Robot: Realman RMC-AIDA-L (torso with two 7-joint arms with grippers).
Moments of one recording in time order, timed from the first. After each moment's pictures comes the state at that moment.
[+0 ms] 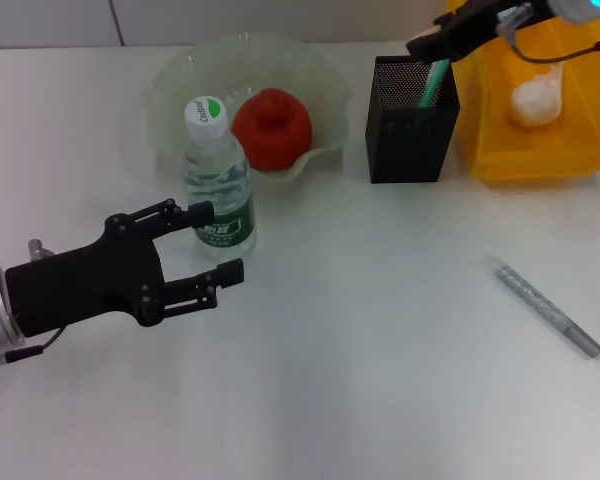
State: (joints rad) left arm -0.36 -2.02 0.98 0.46 1.56 1.62 -1.02; right arm 0.81 2.08 -1.14 -1.19 -2.57 -1.24 2.41
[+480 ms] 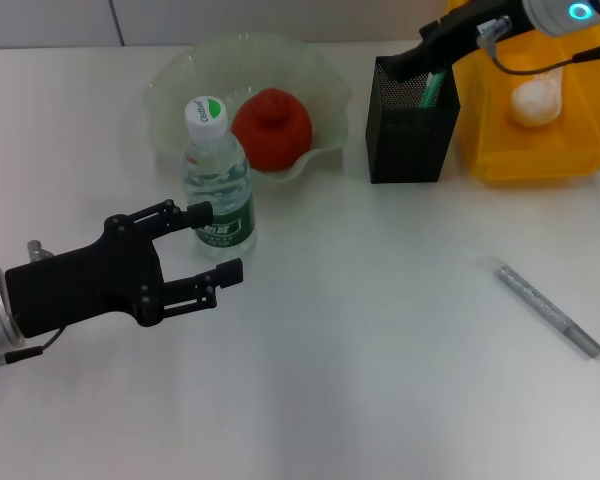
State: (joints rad) left arm -0.36 -2.02 0.98 0.46 1.56 1.61 -1.02; right arm 0.83 2.08 -1.14 -1.14 -2.53 -1.22 2.38
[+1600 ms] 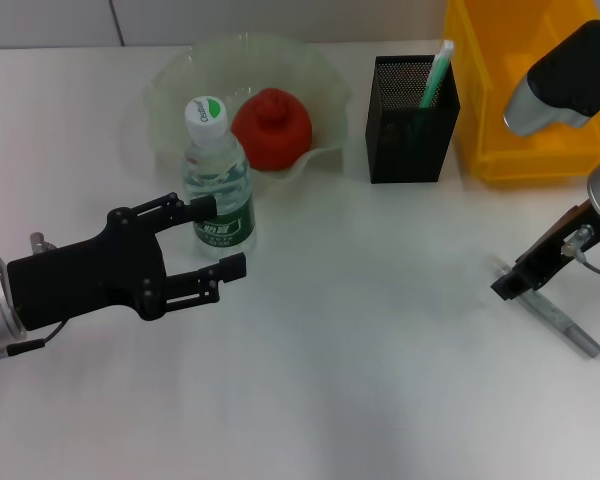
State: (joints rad) left arm -0.37 -2.02 0.98 0.46 1.56 1.62 -1.03; right arm 0.61 2.08 -1.35 -1.22 -2.71 -1.56 2.54
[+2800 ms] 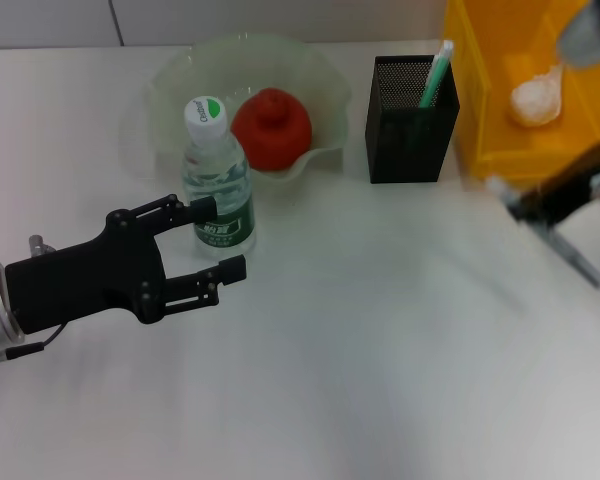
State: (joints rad) left arm -0.36 -2.02 0.98 0.46 1.56 1.63 -1.03; right arm 0.51 2.08 -1.27 -1.52 -2.63 -1.58 2.53
